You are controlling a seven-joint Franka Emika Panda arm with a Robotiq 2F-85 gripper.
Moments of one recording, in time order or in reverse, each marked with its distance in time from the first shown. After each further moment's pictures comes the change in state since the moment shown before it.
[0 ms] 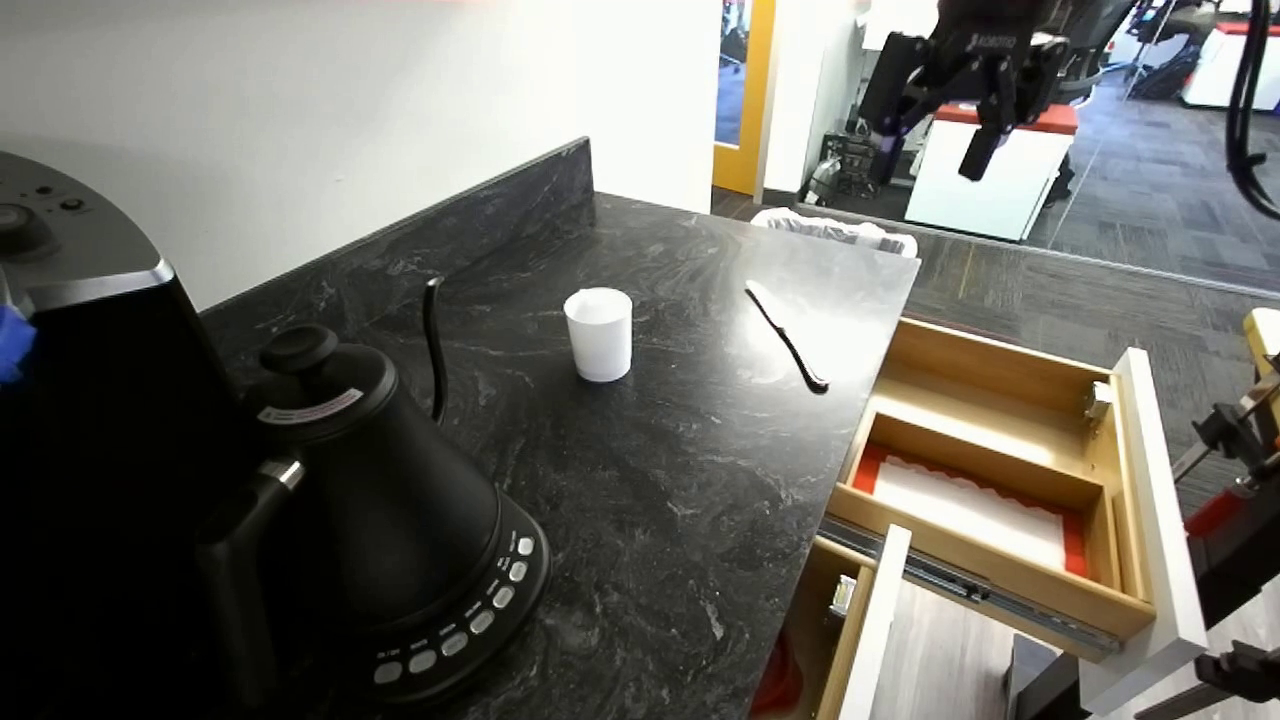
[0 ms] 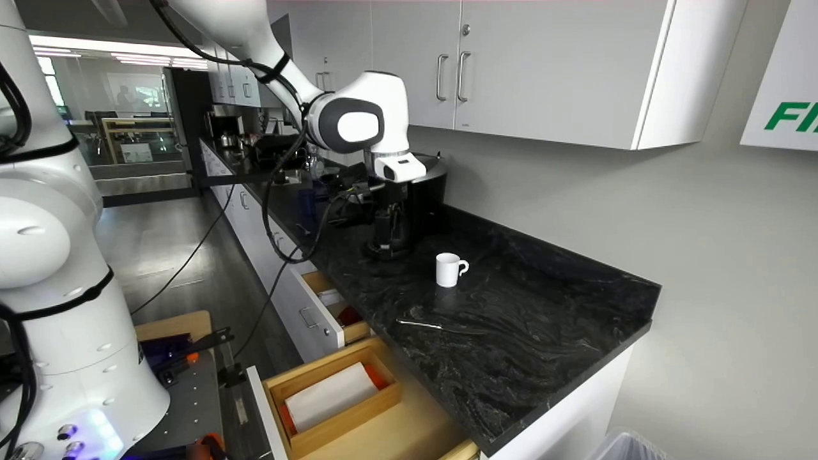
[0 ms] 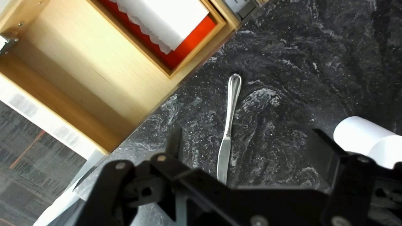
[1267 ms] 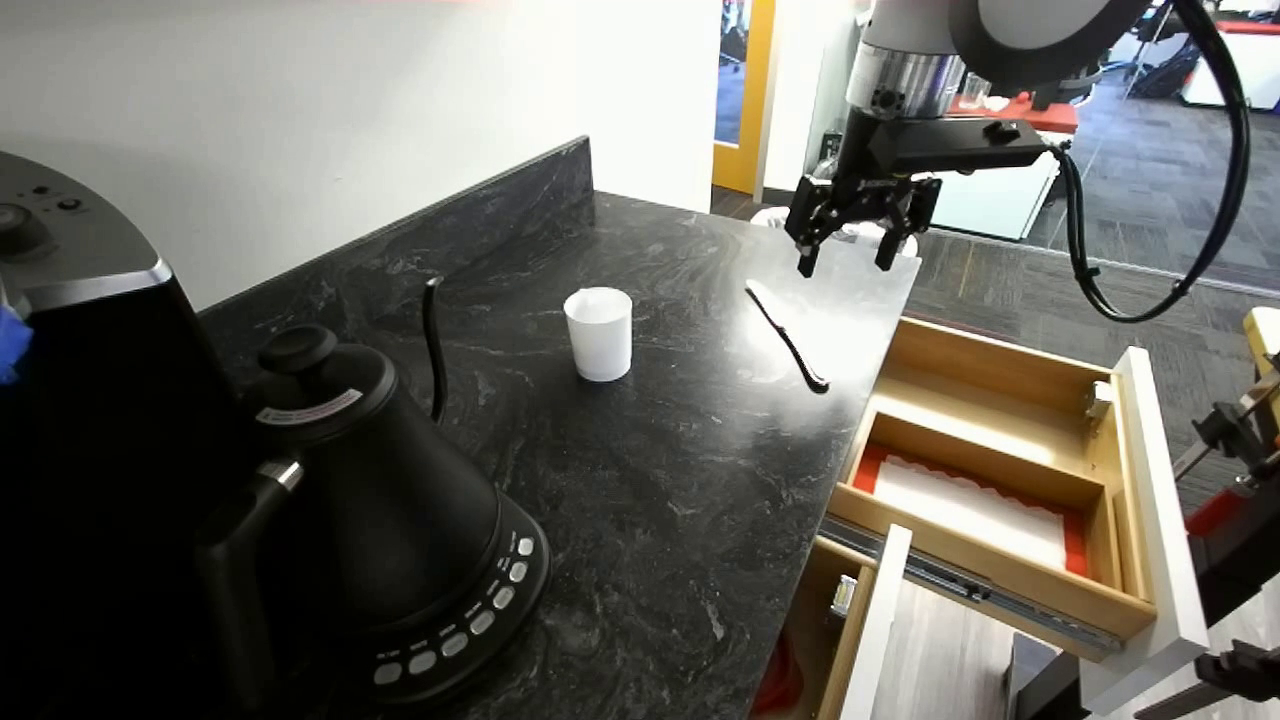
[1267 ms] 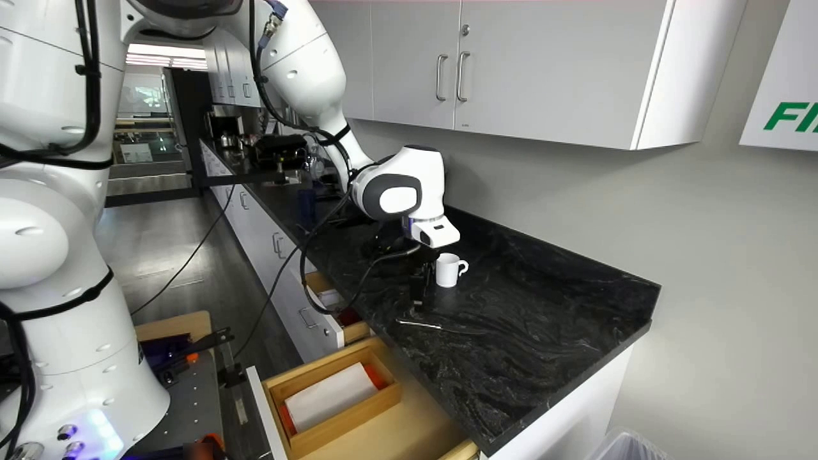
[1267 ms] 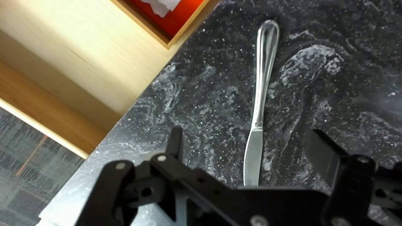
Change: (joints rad) arm -0.012 0.397 -0.068 0.171 0.005 0.205 -0.017
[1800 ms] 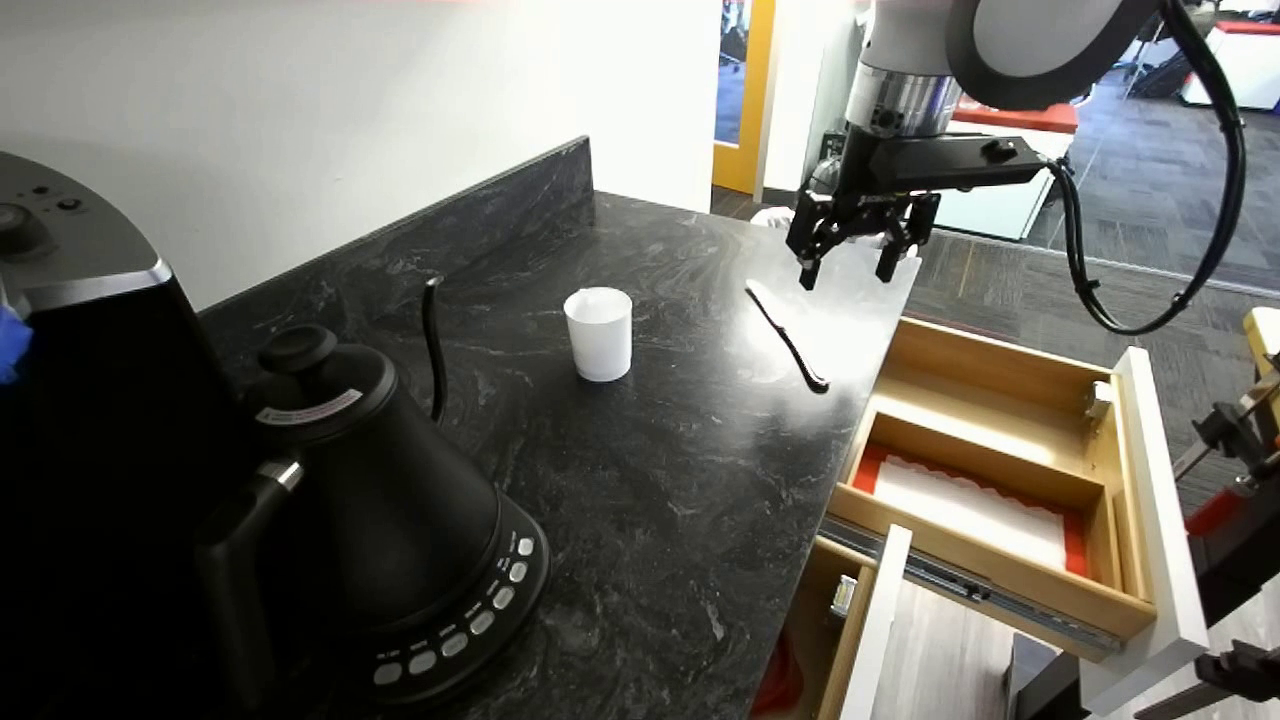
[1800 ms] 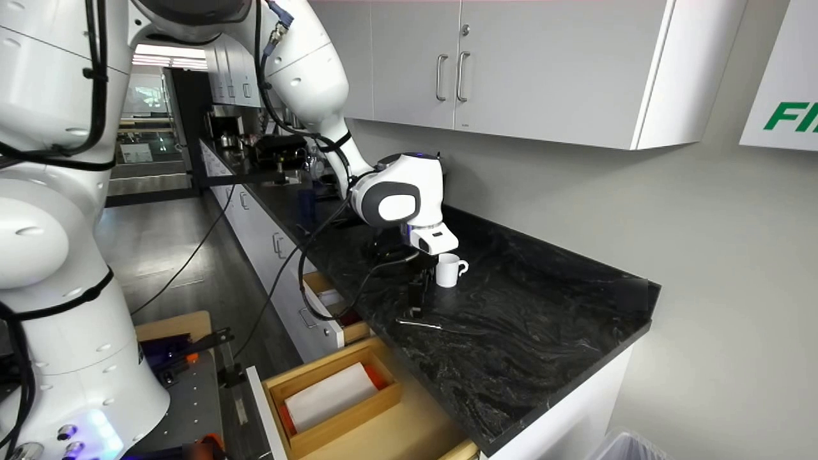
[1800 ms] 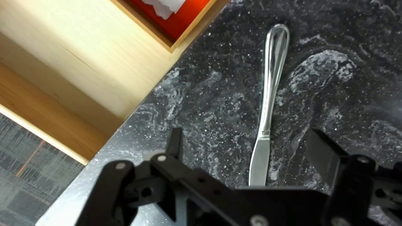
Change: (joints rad) arm 0.001 0.027 -0.001 -0.005 0.000 0.025 -0.006
